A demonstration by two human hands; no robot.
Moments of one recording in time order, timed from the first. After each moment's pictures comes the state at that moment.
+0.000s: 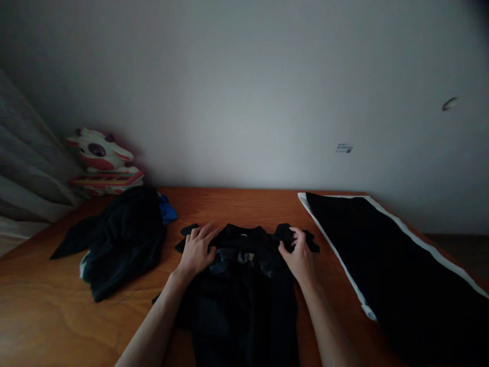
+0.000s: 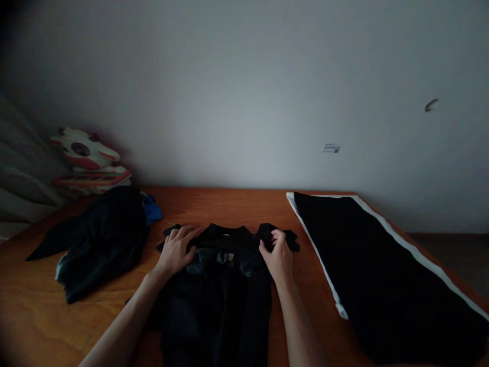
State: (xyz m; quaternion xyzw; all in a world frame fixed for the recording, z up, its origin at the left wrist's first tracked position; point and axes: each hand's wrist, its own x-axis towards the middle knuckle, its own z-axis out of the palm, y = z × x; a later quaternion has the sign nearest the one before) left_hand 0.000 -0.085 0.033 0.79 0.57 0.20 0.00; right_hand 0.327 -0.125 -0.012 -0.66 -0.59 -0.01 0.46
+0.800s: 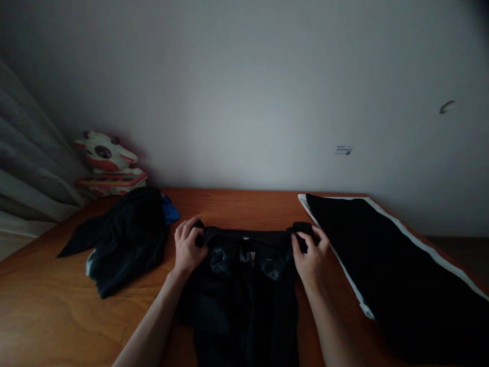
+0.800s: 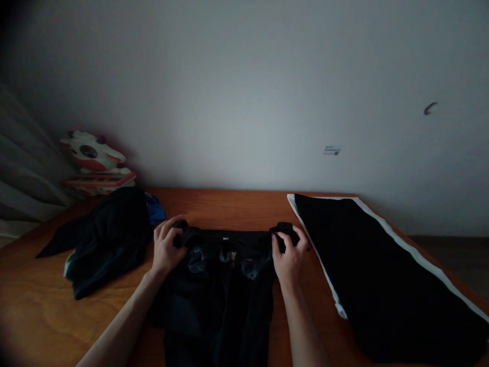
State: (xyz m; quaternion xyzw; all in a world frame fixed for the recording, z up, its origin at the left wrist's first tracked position) left_hand -0.022 -0.085 0.032 0.74 0.51 0.43 -0.10; right_hand 0.336 -0.136 0.014 -0.62 -0.56 -0.18 0.53
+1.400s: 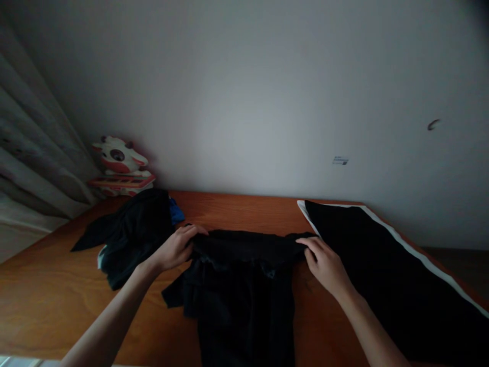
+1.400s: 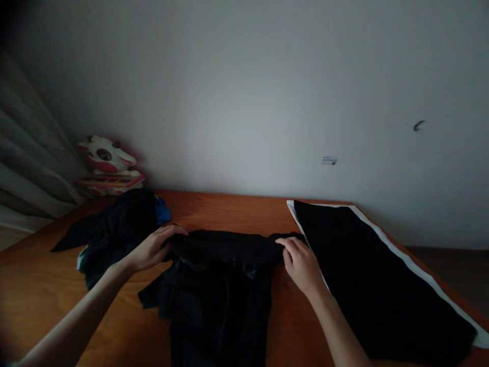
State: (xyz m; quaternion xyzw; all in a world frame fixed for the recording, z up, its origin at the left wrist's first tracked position) left_hand -0.070 -0.108 0.110 0.89 0.37 0.24 0.07; right_hand 0.381 -0.172 0.068 -0.52 -0.78 -0.10 0.33
